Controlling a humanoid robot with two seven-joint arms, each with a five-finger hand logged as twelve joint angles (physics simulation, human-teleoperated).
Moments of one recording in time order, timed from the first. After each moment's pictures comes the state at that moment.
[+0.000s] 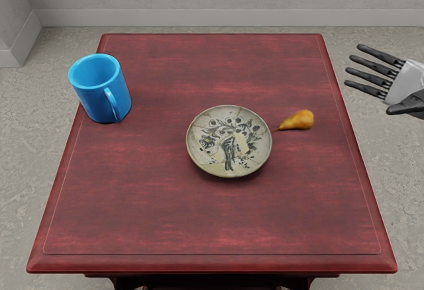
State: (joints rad) left arm -0.01 0.00 -0.06 -0.39 0.08 0.28 -0.09; right arm 0.26 -0.70 1.48 1.28 0.03 0.61 -0.61
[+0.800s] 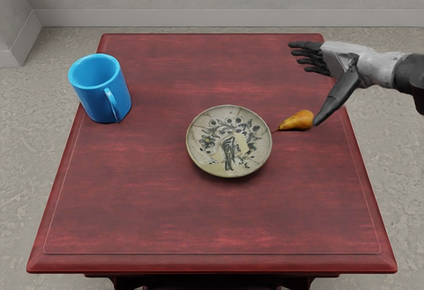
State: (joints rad) left arm -0.01 0.00 -0.06 -0.39 0.08 0.28 -0.09; right arm 0.65 -0.61 1.14 1.51 -0.86 0.45 -0.61
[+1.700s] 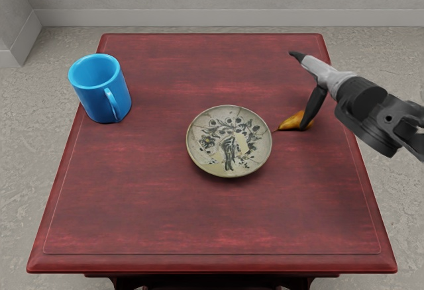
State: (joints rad) left arm -0.01 0.00 -0.06 -0.39 0.08 0.28 -0.09; right arm 0.83 -0.53 0.59 1.43 -1.28 -0.06 -0.61
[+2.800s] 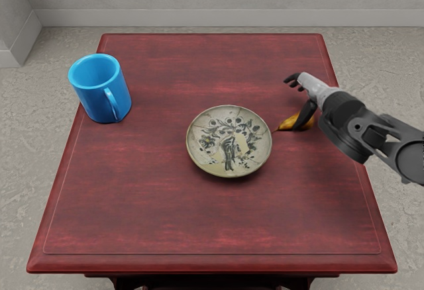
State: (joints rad) left arm -0.01 0.00 -0.06 -0.39 0.08 0.28 -0.09; right arm 0.85 -0.41 0.50 1.23 -1.30 -0.13 -0.61
